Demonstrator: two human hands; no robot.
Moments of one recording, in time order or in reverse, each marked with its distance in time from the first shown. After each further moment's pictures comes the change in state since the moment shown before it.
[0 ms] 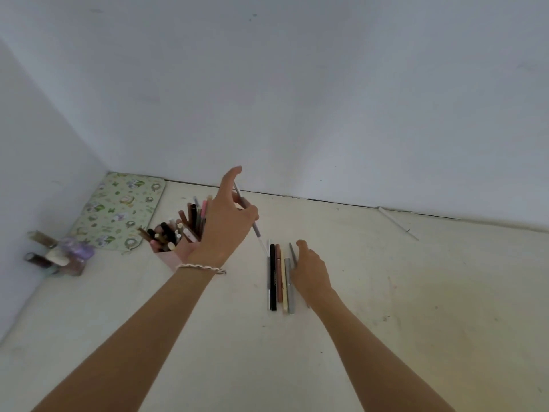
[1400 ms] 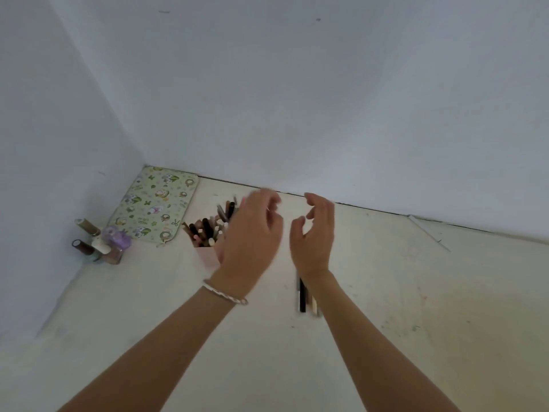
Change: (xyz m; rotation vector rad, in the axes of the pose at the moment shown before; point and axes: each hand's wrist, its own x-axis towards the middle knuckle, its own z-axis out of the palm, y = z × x) left_hand -0.030 -0.011 -0.023 0.342 0.168 0.356; right_hand 0.002 -0.104 -0.011 0.479 0.733 -0.441
